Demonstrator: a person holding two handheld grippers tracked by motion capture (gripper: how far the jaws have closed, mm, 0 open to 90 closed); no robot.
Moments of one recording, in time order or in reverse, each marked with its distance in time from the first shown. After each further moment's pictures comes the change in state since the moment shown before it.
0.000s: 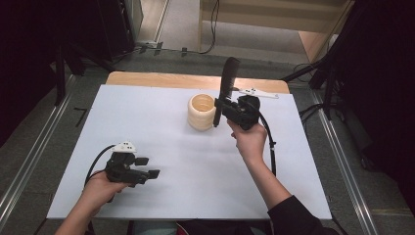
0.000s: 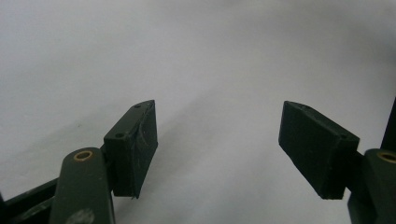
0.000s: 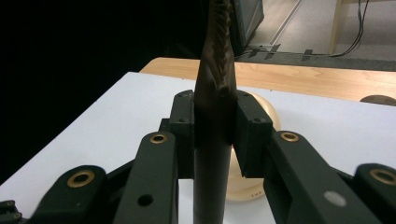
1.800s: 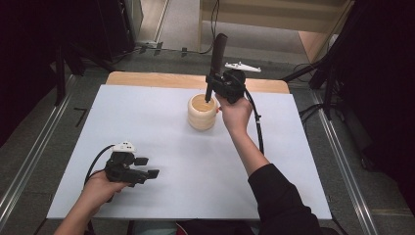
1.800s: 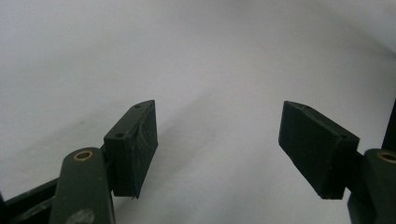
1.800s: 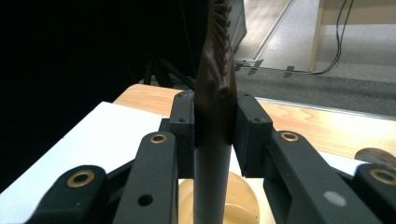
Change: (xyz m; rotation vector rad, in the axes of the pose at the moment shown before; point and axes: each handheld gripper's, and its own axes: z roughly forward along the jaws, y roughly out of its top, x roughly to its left) left arm 0.003 -0.001 0.000 0.002 -0.003 -0.006; right arm -0.003 0.052 0.064 -0.032 -0.078 -0.020
